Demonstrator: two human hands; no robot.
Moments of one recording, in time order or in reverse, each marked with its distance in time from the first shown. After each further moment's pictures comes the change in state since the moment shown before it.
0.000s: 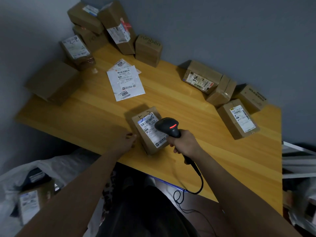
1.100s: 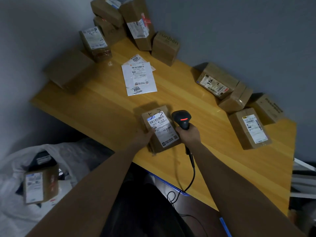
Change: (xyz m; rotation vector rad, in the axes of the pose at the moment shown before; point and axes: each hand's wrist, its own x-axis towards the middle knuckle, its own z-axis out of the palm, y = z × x) left_hand -0.012 0.020 0.030 0.002 -0.057 0.121; right_hand 0.056 0.004 0.014 -0.025 0.209 0.046
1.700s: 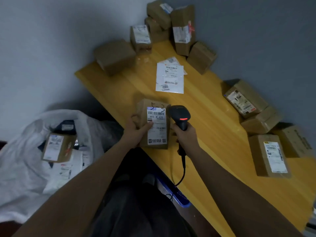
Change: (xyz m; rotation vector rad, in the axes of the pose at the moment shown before) left_hand -0.053 -0.058 -0.038 -0.422 0.409 0.080; right_hand -0.047 -0.024 0.040 0.151 -0.245 -0.218
